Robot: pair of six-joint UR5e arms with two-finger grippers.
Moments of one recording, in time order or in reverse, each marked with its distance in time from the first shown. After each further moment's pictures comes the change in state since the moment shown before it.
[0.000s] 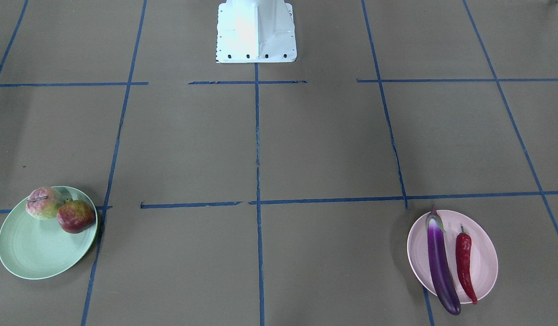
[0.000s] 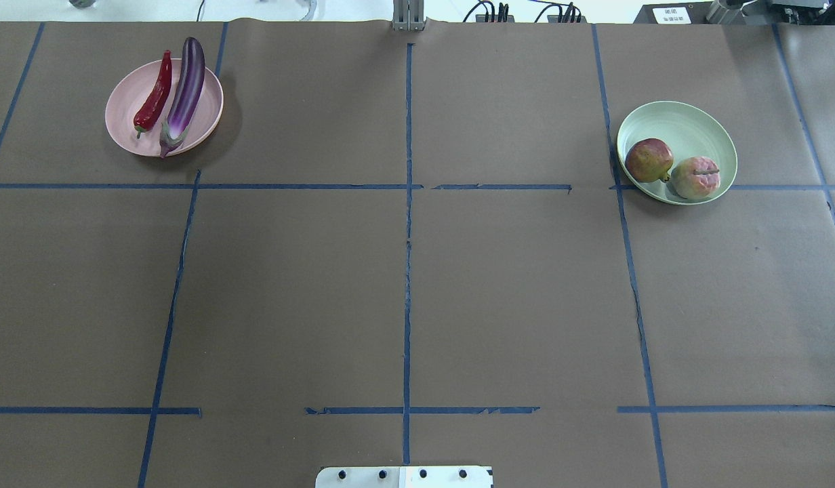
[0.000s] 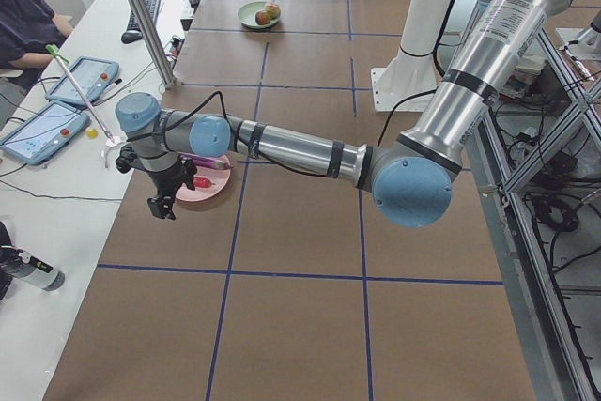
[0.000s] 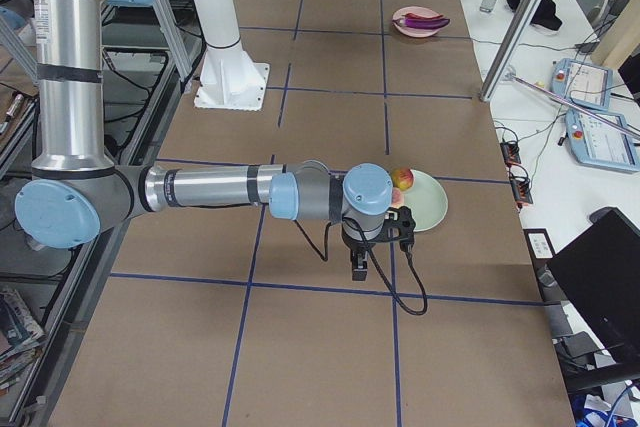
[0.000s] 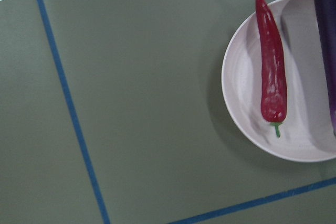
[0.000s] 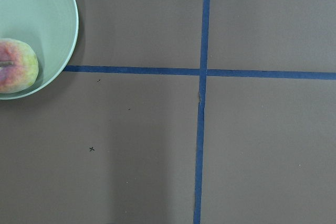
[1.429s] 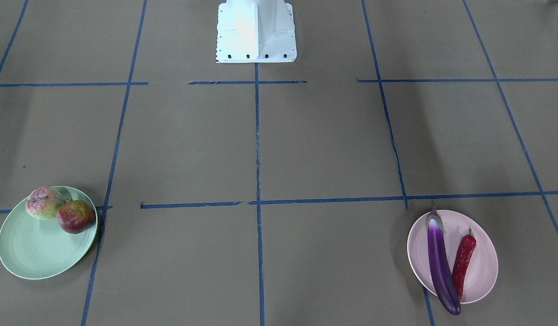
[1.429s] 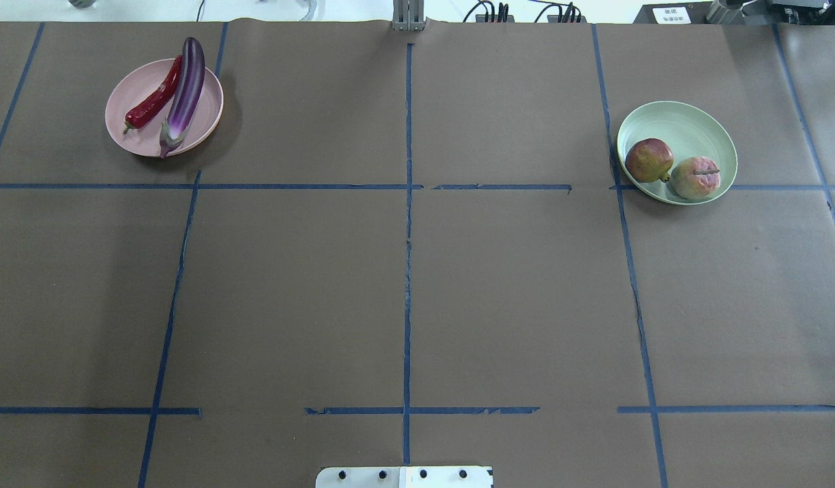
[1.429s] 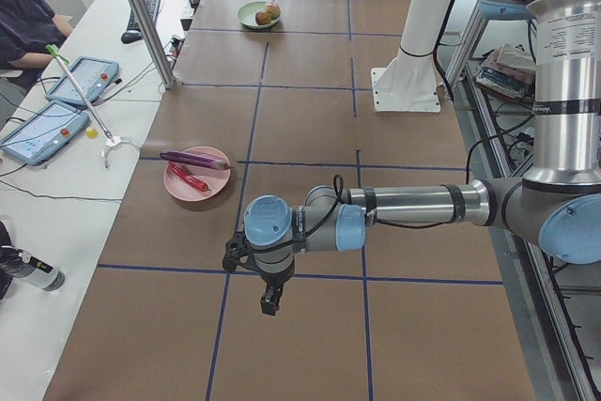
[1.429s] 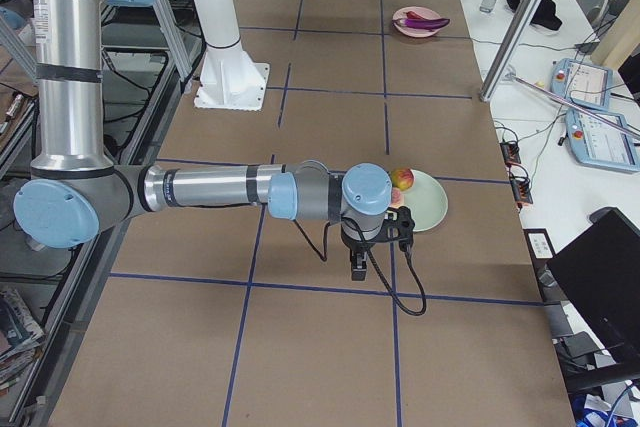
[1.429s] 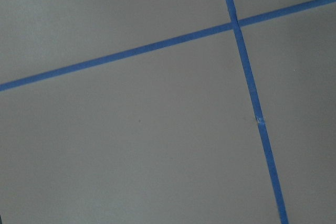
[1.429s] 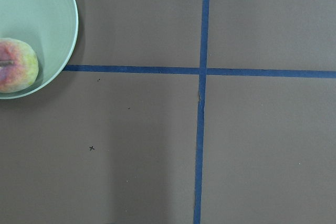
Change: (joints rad) left arm -0.088 0.556 -0.336 -0.110 0.002 0.048; right arm 0.001 -0.003 0.002 -0.001 0.001 0.001
